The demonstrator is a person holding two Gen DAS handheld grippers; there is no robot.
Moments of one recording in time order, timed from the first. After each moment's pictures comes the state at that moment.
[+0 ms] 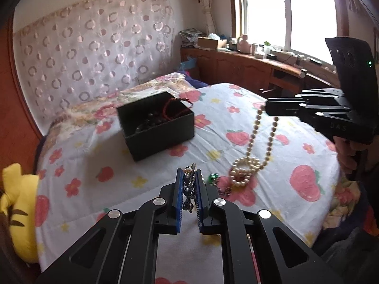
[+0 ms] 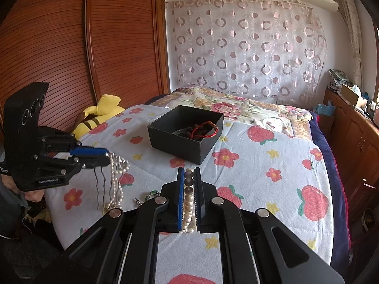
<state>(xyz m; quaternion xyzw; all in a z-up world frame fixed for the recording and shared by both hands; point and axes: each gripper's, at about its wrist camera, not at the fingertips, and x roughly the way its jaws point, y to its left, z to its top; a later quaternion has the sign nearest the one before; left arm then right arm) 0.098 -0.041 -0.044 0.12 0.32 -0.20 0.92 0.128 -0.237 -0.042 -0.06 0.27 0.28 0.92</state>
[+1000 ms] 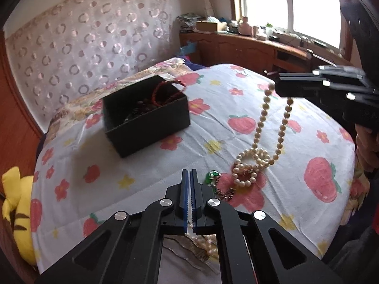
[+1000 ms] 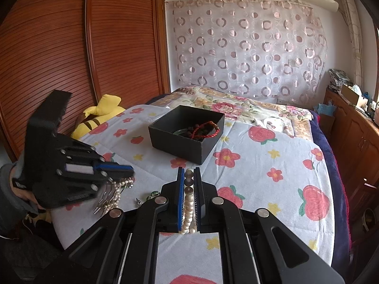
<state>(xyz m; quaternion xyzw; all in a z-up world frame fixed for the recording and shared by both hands) 0.121 -0.062 -0.066 0.14 0.36 -0.19 0.90 0.127 -0.235 -0.043 -0.06 0.28 0.28 0.92</state>
